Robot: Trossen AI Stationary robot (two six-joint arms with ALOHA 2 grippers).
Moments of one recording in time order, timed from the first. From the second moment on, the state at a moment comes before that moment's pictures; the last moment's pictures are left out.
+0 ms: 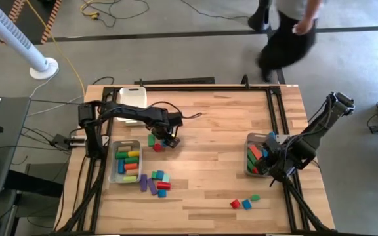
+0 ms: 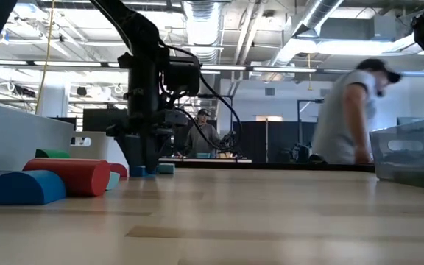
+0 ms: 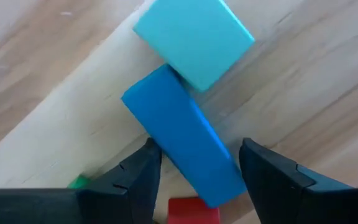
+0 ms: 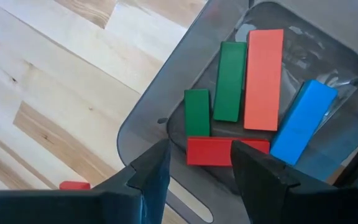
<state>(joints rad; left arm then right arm) 0.26 1.86 1.16 -0.74 0.05 -0.63 0.78 0.97 0.76 -1.17 0.34 1.81</state>
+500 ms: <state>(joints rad) 0.20 1.87 1.23 -0.80 0.09 -0.46 0.78 0.97 0.76 -1.12 0.34 1.81</state>
